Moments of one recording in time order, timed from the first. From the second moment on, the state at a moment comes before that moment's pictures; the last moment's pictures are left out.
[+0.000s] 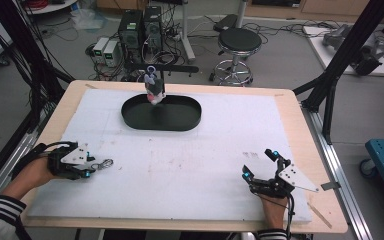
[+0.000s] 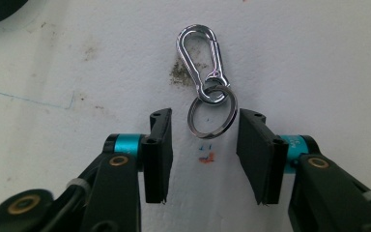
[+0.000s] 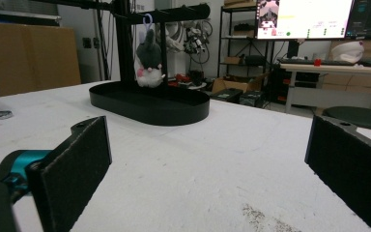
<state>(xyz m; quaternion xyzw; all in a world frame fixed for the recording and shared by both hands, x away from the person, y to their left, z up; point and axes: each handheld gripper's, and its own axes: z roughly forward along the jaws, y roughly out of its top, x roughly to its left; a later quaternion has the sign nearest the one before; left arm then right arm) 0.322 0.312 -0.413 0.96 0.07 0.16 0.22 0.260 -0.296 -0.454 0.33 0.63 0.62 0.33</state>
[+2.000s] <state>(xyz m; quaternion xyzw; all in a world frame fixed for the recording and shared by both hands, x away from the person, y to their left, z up) 0.331 0.327 -0.383 0.87 0.22 0.15 0.42 0.260 -0.296 -0.454 0.33 0.63 0.63 0.32</state>
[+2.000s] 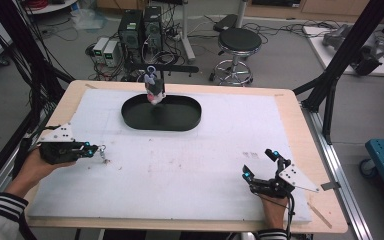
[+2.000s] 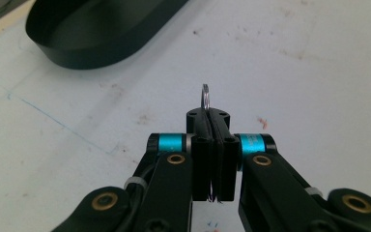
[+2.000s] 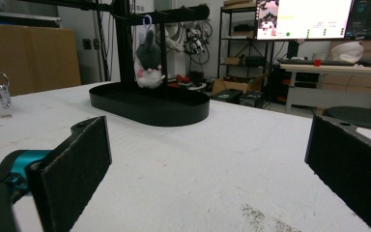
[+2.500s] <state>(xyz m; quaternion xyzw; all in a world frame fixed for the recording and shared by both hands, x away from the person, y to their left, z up) 0.332 0.323 -0.372 0.82 0.26 0.16 0.49 0.260 -0.296 -0.454 0.33 0.63 0.63 0.32</state>
